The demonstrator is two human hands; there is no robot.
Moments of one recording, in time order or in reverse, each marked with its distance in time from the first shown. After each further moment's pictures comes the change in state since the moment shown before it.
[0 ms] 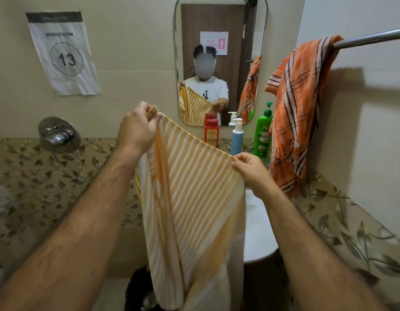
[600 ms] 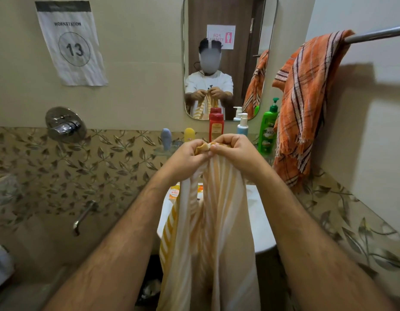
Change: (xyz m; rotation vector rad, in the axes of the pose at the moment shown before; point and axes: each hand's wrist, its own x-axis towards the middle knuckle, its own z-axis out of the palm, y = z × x) left_hand -0.075 0.022 0.045 -0.568 -0.641 -0.039; right_hand -0.018 -0.048 0.022 -0.043 -0.245 -0.361
